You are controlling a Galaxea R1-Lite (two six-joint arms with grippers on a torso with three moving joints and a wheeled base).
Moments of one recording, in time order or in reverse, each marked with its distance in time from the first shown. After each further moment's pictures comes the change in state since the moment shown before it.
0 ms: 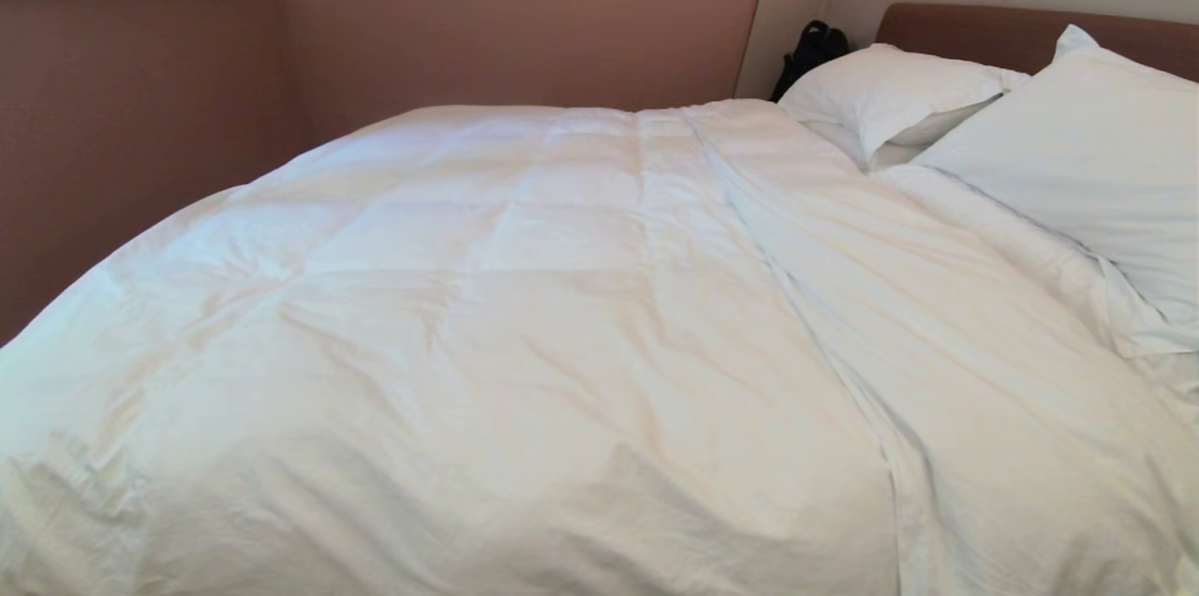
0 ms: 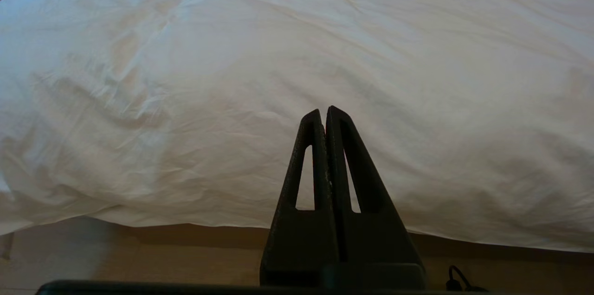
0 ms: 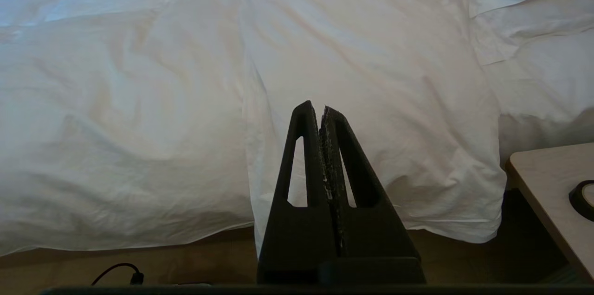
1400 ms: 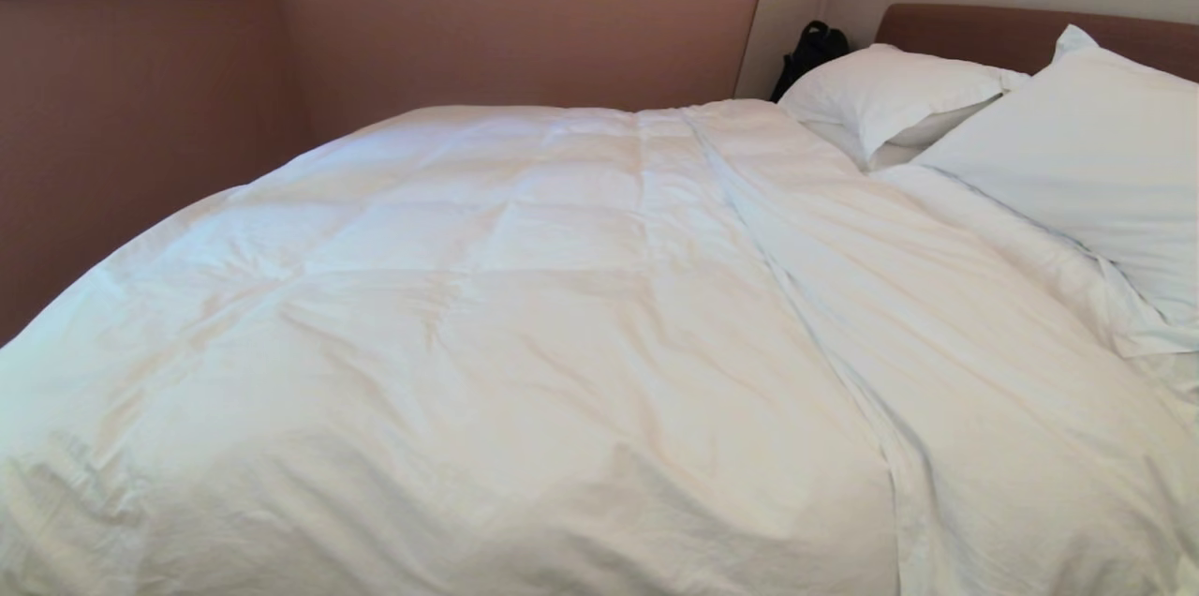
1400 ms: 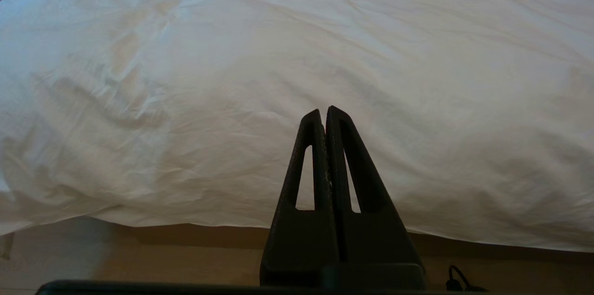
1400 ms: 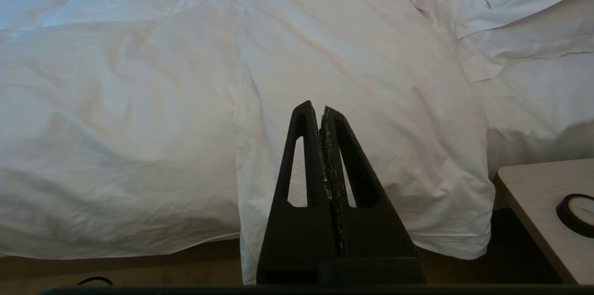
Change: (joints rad) left arm 0.000 0.000 0.000 0.001 0.001 0.000; right arm -0.006 -0.166 0.079 -0.007 0.004 -0.058
